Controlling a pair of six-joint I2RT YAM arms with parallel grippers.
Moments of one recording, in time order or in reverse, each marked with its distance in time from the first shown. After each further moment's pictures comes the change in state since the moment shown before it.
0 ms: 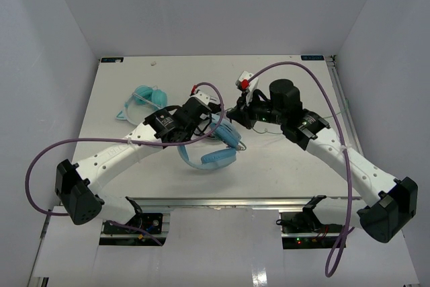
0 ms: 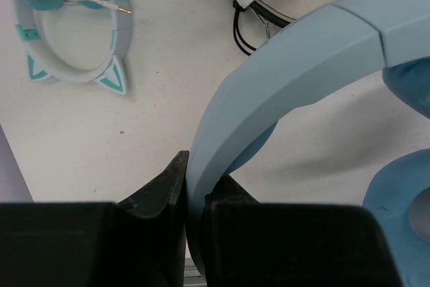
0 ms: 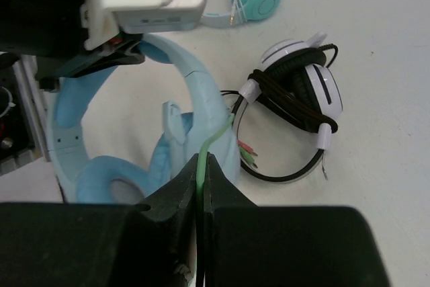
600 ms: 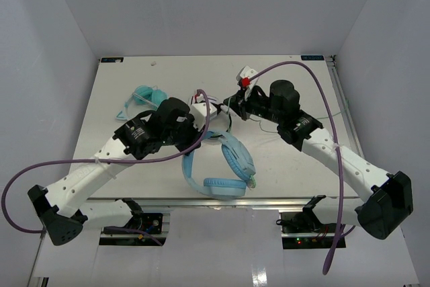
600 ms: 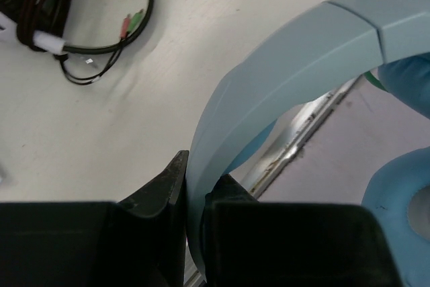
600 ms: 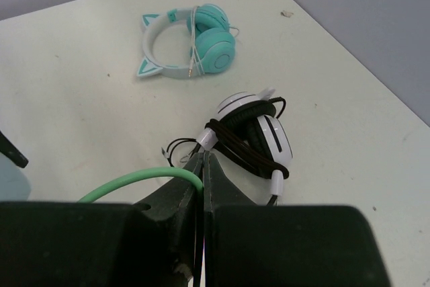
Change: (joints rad) left arm 0.007 -0.227 -0.038 0.060 0.639 0.200; right arm 0.002 0.029 -0.069 0.285 0.079 -0.035
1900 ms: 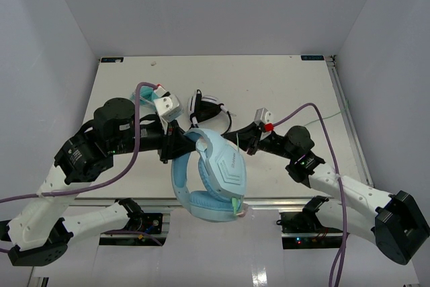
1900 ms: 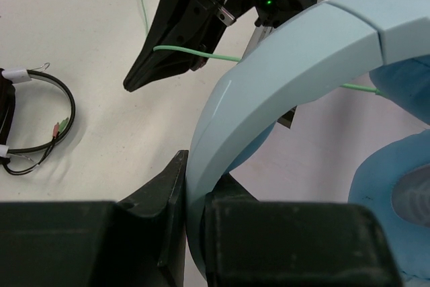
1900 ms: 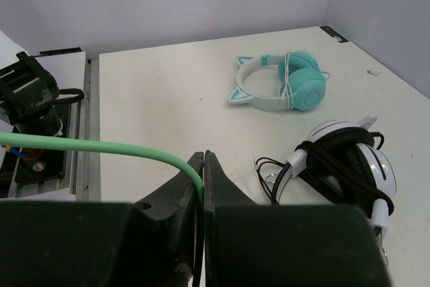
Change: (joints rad) left arm 0.001 -0.236 0.191 0.012 0.329 -0.108; right arm 0.049 -0.250 -0.582 0.641 -0.197 0.185
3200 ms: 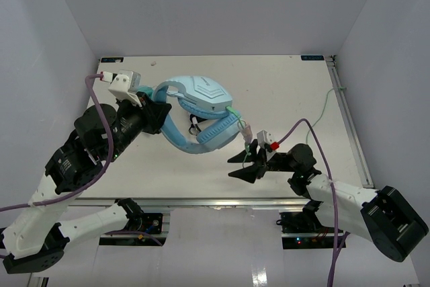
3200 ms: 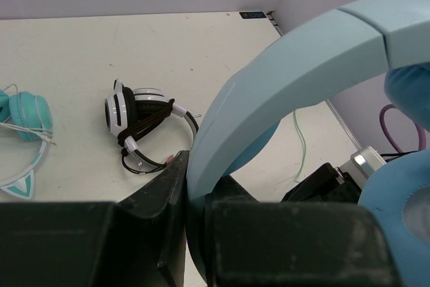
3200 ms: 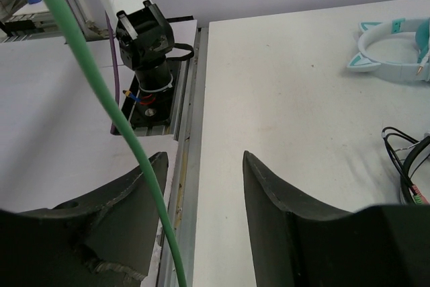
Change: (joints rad) left arm -0.001 -0.073 -0.040 0.159 -0.741 -0.260; right arm -0.024 0.039 -0.249 0.332 -0.332 0.212
